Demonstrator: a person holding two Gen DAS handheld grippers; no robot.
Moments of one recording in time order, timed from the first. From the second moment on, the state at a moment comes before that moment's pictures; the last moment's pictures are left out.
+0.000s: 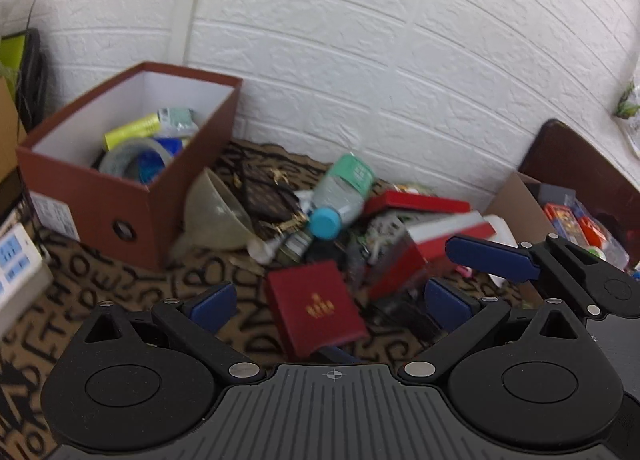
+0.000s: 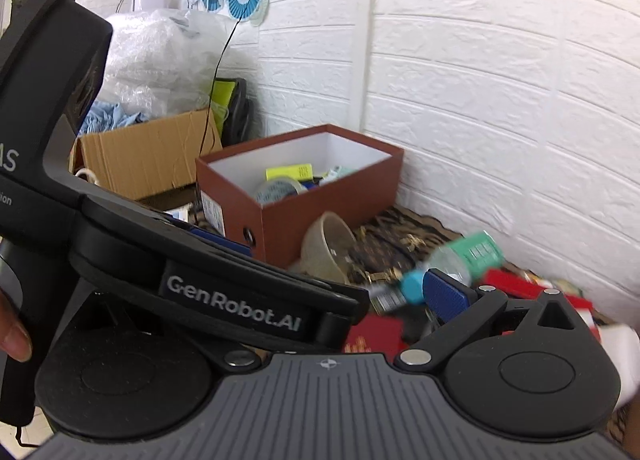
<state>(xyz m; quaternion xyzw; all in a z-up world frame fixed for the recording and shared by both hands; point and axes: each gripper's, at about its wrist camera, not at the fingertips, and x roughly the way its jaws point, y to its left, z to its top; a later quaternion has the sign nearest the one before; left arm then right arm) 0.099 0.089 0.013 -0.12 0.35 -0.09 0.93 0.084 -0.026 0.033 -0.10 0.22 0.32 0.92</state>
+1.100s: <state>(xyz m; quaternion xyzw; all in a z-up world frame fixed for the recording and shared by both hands) 0.087 0.068 -0.056 -0.09 0.39 -0.04 0.92 0.056 -0.063 -0.051 -0.09 0.28 0.26 0.92</state>
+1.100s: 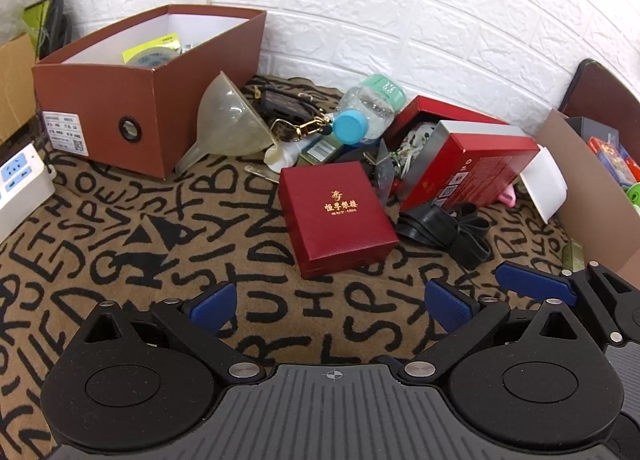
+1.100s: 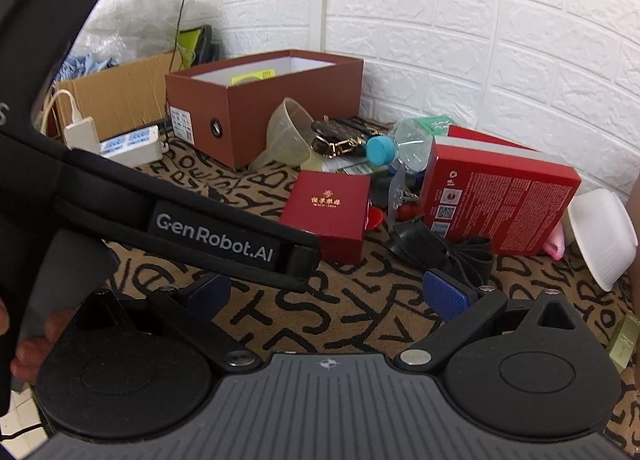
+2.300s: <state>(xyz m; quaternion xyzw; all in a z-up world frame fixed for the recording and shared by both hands) 0.146 0.075 -0.078 -0.07 0.41 -0.10 0.90 0.123 -0.029 -0.082 -0.10 0.31 0.30 0.90</state>
